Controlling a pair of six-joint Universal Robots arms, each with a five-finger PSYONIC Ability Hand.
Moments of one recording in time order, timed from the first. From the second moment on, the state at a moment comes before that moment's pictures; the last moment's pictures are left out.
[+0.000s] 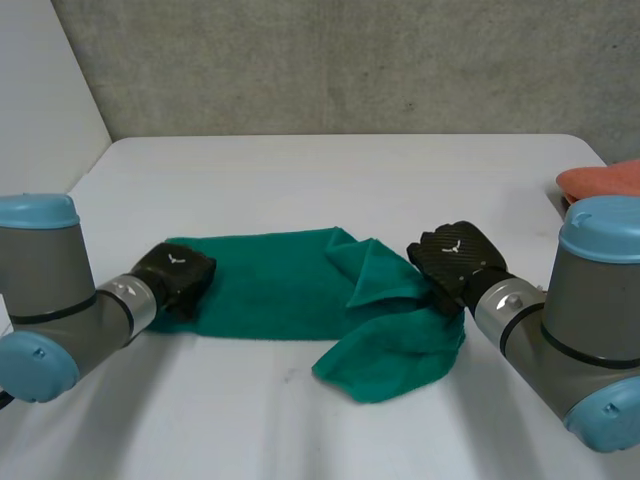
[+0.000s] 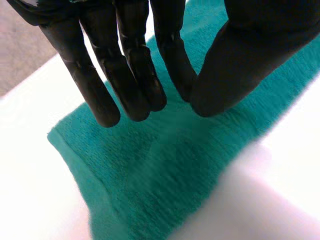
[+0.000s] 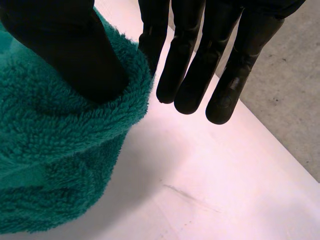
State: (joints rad) left arm 4.47 -2.09 -1.57 3.16 -1.35 3.65; right arm 2.01 -1.20 1.63 -0.10 1.43 2.64; left_hand 1.16 1.17 1.17 1.18 0.97; right_hand 0.98 1.17 1.18 1.19 0.97
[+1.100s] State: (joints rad) left arm 4.48 -2.08 -1.68 3.25 -1.36 3.58; right arm 1.82 -1.27 1.41 0.10 1.37 2.57; left_hand 0.53 0.53 0.53 0.53 0.36; right_hand 0.98 1.17 1.18 1.19 0.97
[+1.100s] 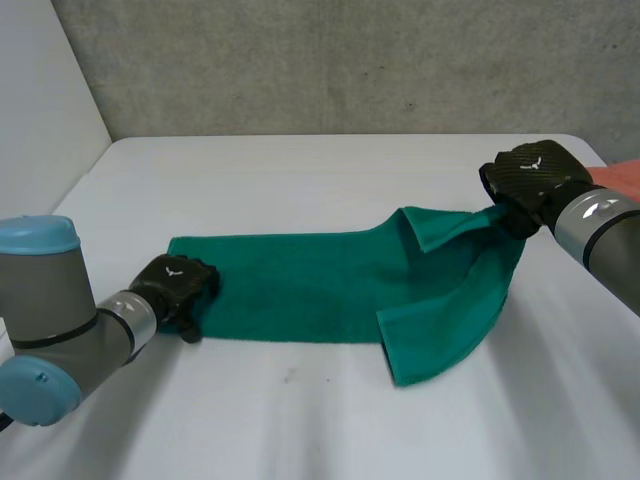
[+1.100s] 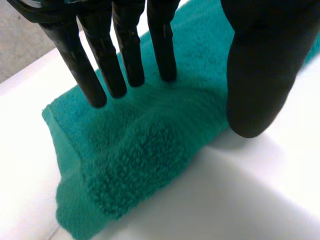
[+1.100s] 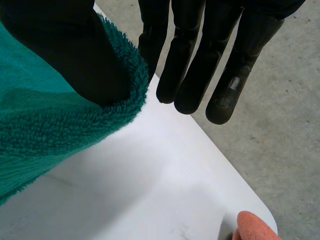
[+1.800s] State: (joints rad) left arm 4.48 -1.41 -1.67 3.22 -1.36 3.40; right arm 1.81 -1.44 1.26 0.29 1.33 2.57; left_hand 1.12 1.19 1.19 1.20 0.98; right_hand 0.98 1.17 1.18 1.19 0.97
